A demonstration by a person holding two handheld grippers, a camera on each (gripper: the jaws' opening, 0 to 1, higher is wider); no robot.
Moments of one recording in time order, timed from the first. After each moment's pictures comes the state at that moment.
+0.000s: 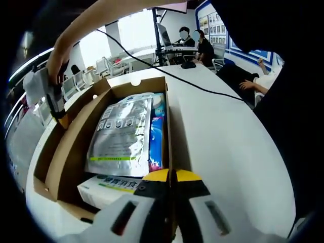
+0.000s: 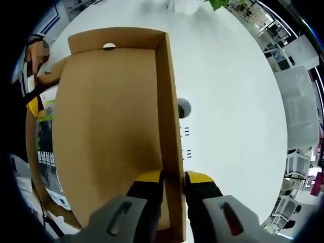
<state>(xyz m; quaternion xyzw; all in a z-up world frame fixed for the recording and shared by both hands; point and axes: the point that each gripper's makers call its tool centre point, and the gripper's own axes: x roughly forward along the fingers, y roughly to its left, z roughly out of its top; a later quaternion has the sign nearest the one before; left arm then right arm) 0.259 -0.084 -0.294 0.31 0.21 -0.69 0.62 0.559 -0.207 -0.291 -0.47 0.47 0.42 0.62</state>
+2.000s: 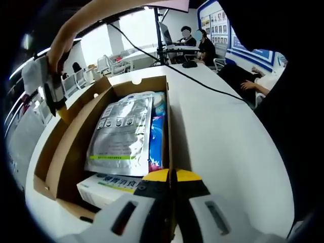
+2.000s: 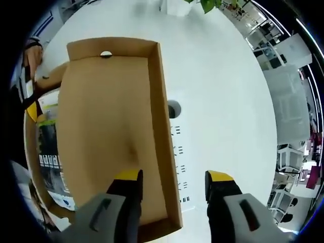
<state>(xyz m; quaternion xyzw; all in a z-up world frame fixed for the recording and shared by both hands) 0.258 -0.085 -0.294 0.31 0.22 -0.69 0.62 0.554 -0.205 -0.255 -0.48 0.45 0.39 0.65</state>
